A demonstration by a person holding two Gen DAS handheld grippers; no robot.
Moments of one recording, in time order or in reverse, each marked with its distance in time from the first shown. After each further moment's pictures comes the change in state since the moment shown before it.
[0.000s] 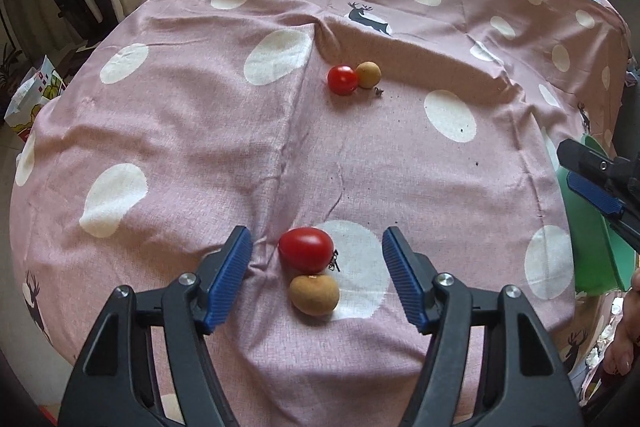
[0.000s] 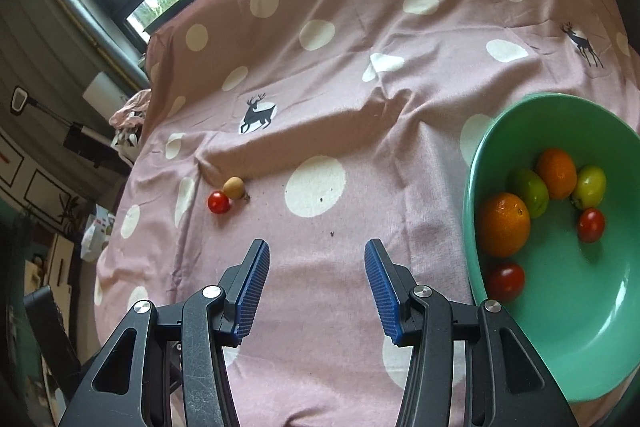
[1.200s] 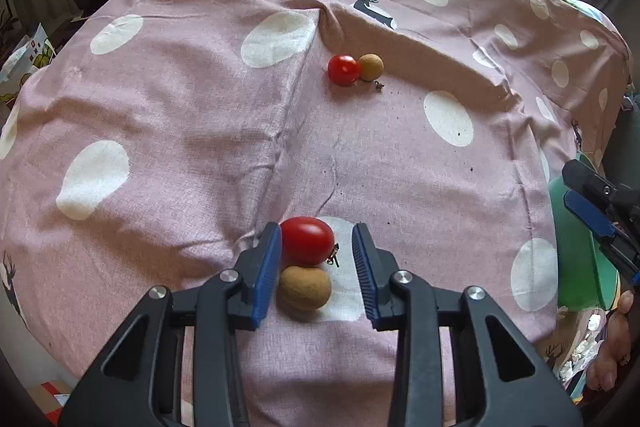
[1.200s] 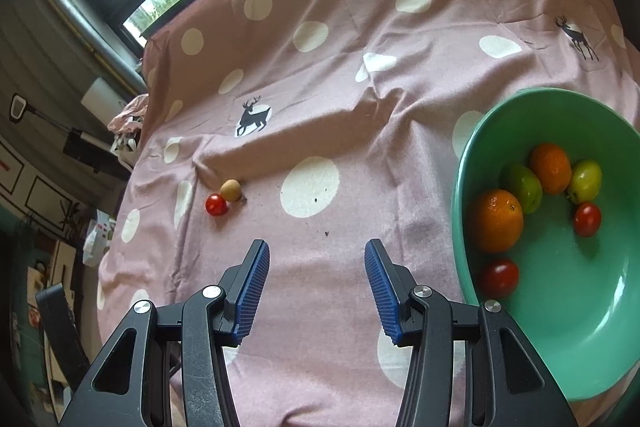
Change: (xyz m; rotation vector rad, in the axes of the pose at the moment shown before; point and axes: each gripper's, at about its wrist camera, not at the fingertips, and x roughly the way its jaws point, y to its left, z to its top) left arm 0.011 0.008 0.005 -0.089 0.046 -0.082; right arm -0.002 -0.005 0.001 0.020 -0.002 0.002
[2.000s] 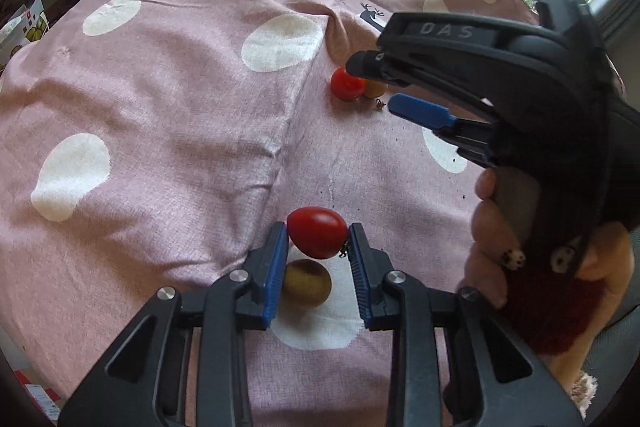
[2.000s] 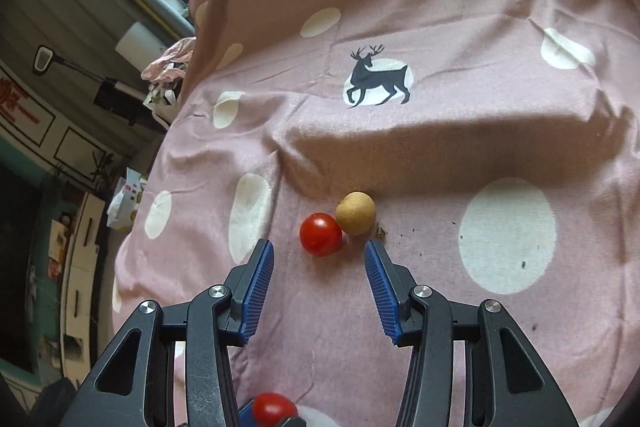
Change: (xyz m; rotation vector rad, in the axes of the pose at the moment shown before) left arm 0.006 0.013 0.009 -0.088 -0.029 -0.090; right arm 0.137 0.102 0.030 -0.129 0.160 0.169
